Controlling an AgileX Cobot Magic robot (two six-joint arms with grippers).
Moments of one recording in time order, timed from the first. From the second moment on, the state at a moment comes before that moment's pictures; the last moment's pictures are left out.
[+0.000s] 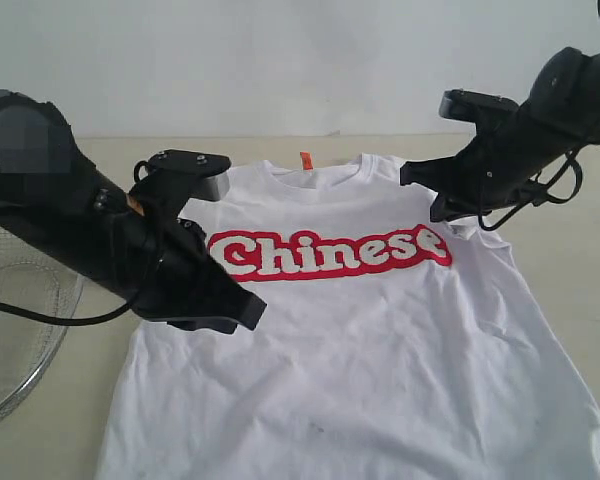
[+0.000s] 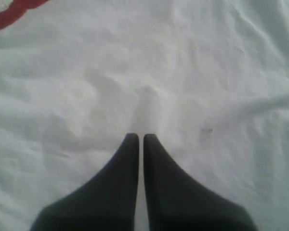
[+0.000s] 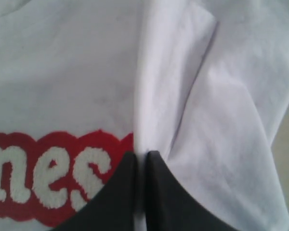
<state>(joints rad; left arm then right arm) -0.57 1.62 -0.92 -0.46 0.56 0.31 0.02 2.04 -1.34 0.46 0.50 -0.22</state>
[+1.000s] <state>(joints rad) -0.57 1.62 -0.92 -0.47 0.56 0.32 0.08 2.05 -1.34 0.44 0.59 -0.23</state>
